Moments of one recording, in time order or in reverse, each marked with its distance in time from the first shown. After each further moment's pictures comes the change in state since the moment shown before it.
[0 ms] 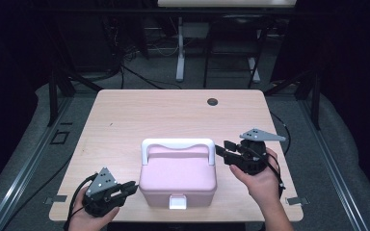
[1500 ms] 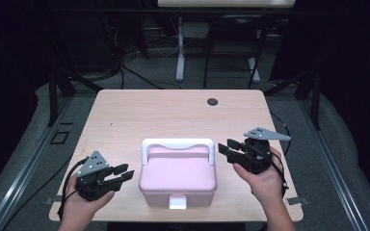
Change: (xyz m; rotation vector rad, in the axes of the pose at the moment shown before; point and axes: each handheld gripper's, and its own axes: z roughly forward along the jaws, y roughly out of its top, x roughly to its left) left arm 0.027 0.031 -0.010 -0.053 0.029 -0.041; right arm -0.004 0.003 -0.006 -0.017 -0.006 0.015
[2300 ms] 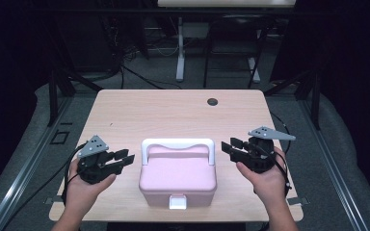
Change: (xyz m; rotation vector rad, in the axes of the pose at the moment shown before) left arm 0.020 0.027 0.011 -0.031 0.017 -0.035; right arm -0.006 0.001 -0.005 -0.018 -0.014 0.015
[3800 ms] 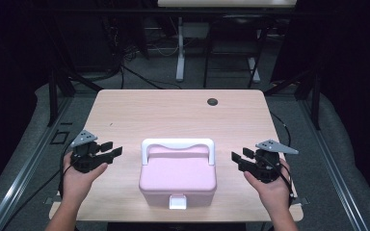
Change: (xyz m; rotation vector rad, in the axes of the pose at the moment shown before) left arm 0.061 -0.027 0.017 0.013 0.120 -0.129; right arm -0.037 -0.050 0.009 0.020 -0.116 0.021
